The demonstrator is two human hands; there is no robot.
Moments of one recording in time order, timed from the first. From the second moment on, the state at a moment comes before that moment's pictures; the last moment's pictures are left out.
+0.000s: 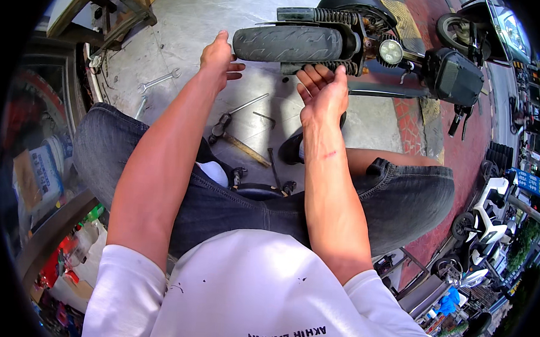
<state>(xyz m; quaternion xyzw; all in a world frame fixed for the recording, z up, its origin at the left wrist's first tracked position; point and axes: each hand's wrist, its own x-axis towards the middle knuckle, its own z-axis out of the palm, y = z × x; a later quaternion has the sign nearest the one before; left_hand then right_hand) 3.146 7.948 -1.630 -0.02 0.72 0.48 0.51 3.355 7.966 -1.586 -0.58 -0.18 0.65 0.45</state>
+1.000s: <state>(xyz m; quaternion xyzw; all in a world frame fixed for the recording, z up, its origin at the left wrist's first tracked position) 3.243 7.852 -1.750 -0.26 0.61 0.42 0.62 3.345 8.007 -1.794 -0.67 -0.71 0.21 -0.09</state>
